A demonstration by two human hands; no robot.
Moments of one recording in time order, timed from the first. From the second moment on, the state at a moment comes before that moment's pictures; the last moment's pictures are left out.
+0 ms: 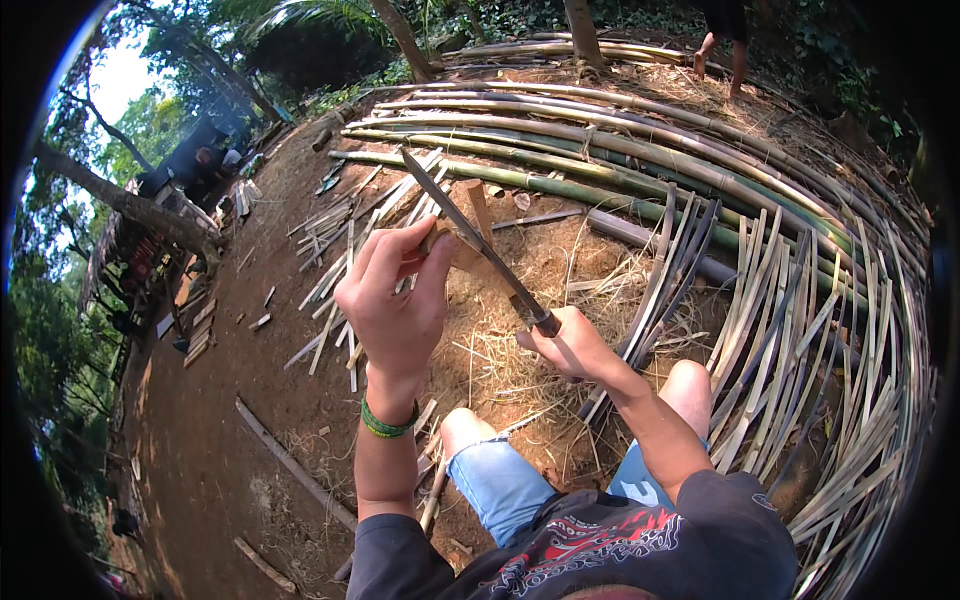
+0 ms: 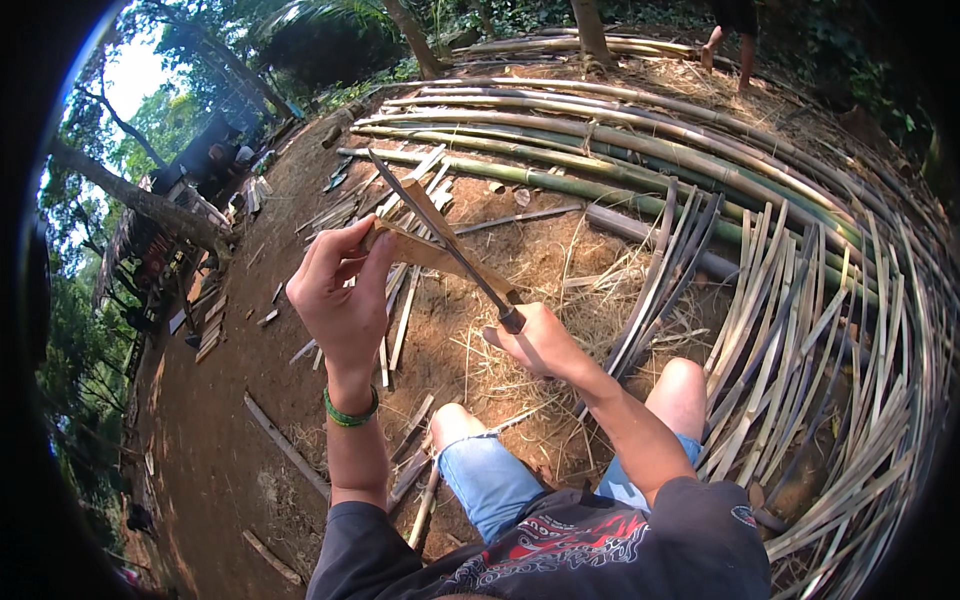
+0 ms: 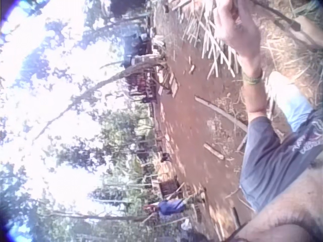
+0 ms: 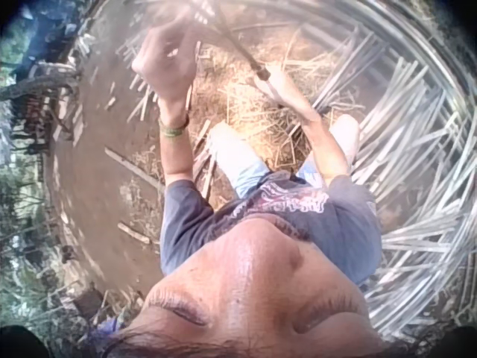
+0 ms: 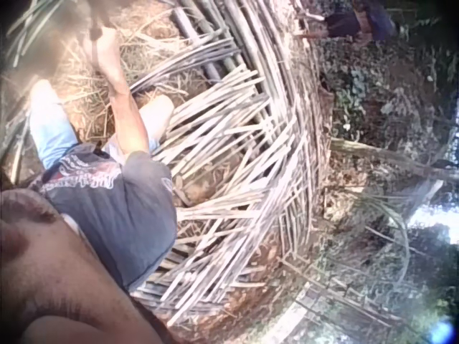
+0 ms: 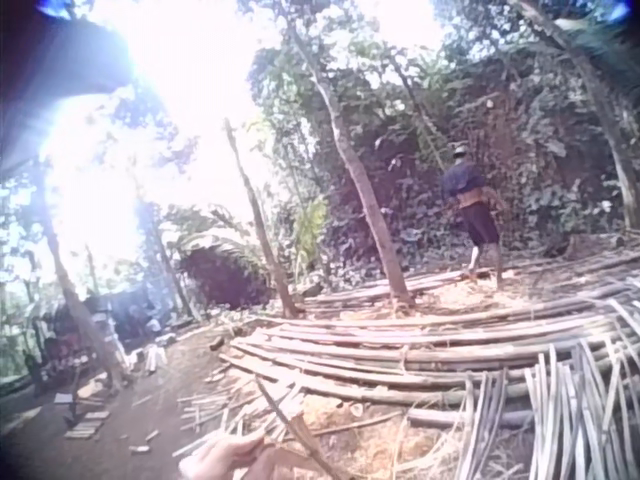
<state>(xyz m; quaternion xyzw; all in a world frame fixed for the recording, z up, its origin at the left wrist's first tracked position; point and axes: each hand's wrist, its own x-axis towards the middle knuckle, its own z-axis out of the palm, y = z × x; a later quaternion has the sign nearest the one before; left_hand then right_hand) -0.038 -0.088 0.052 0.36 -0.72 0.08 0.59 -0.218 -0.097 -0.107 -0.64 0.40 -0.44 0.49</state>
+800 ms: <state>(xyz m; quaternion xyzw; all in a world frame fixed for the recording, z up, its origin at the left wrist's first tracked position) -0.057 -0.096 0.053 0.33 -0.72 0.10 0.59 -0.231 -0.111 -0.105 -0.60 0.48 -0.33 0.54</state>
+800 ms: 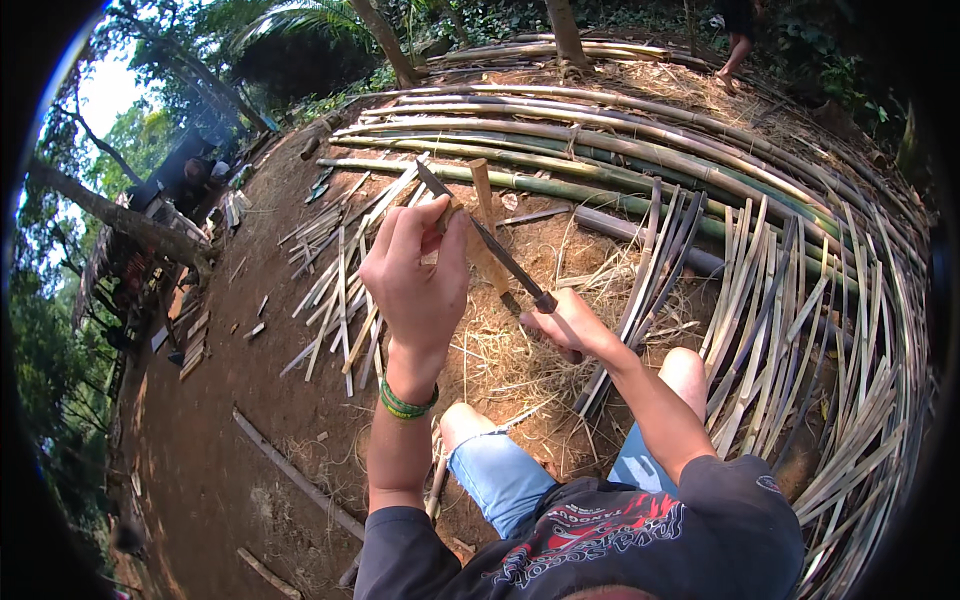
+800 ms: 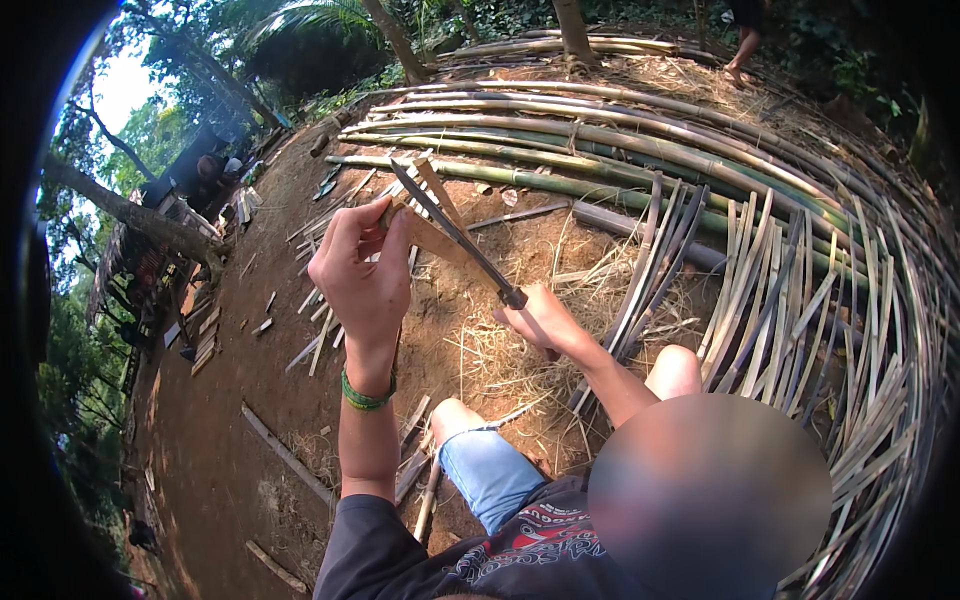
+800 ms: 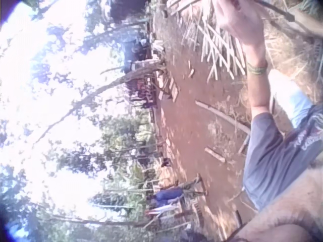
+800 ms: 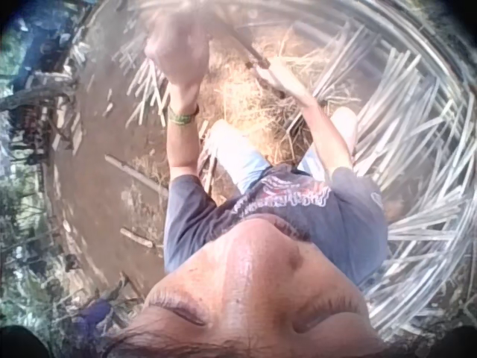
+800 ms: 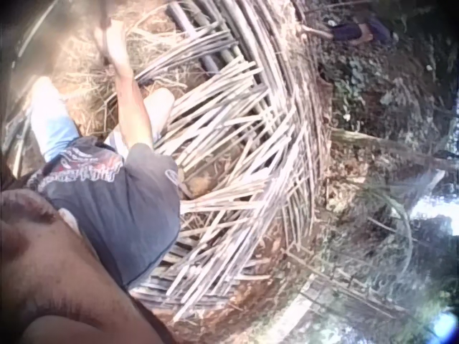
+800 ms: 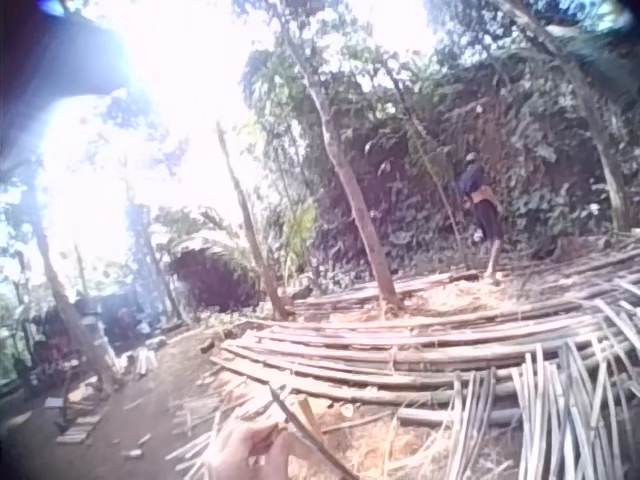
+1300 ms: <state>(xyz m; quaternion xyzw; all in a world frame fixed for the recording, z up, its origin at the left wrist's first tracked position) -0.039 -0.095 0.056 0.36 -0.73 0.10 0.58 -0.197 -0.178 -0.262 -0.53 0.50 -0.31 0.62</state>
